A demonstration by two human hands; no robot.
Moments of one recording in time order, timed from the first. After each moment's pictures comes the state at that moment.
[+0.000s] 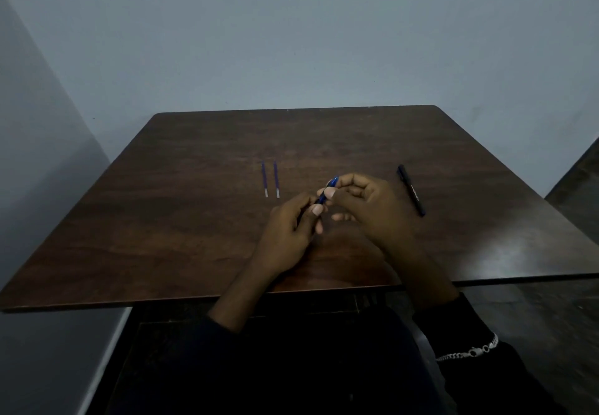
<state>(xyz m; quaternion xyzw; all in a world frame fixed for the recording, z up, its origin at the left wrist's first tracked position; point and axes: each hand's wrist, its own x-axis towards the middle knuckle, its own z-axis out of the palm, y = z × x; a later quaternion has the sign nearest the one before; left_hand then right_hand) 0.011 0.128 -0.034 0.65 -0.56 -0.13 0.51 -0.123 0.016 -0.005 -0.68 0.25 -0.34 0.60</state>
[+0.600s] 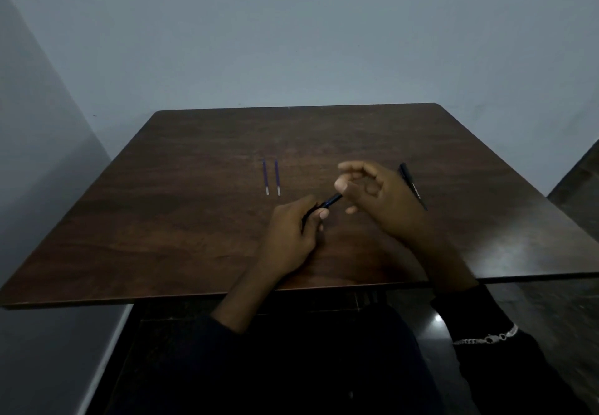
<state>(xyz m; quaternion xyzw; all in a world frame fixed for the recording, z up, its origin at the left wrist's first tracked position) 0.006 0.128 -0.035 0.66 -0.58 -0.05 0.47 -0.140 -0.007 0.002 -0.77 0.24 -0.30 0.50</state>
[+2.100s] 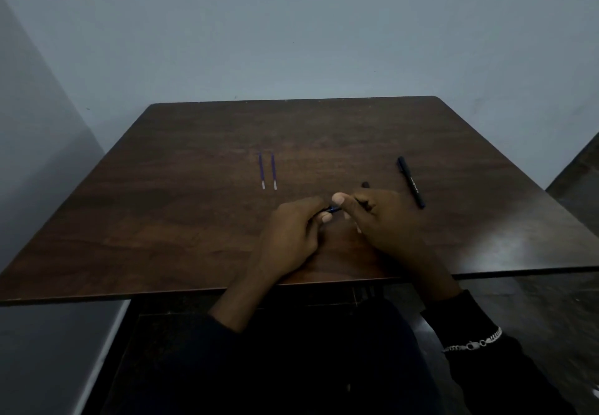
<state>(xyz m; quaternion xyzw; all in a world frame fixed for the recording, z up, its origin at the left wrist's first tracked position) 0.003 0.127 -0.039 0.66 -0.63 -0.01 0.41 -0.144 -0.002 -0.033 -0.87 0.23 -0.35 0.26</state>
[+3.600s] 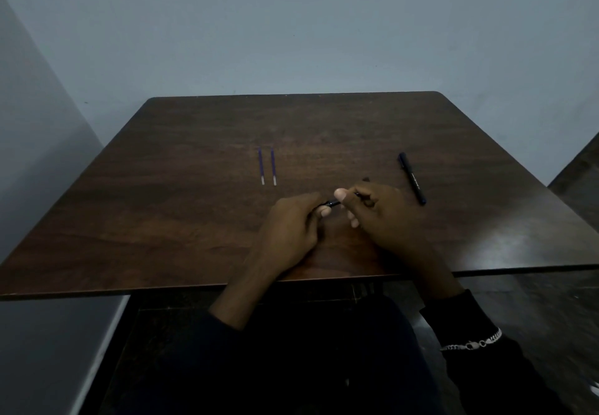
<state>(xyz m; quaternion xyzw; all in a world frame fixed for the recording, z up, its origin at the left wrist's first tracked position) 0.001 0.126 -0.037 0.68 -0.61 -0.02 0.41 -0.145 -0.003 -0.038 -0.84 0.24 -0.35 0.34</state>
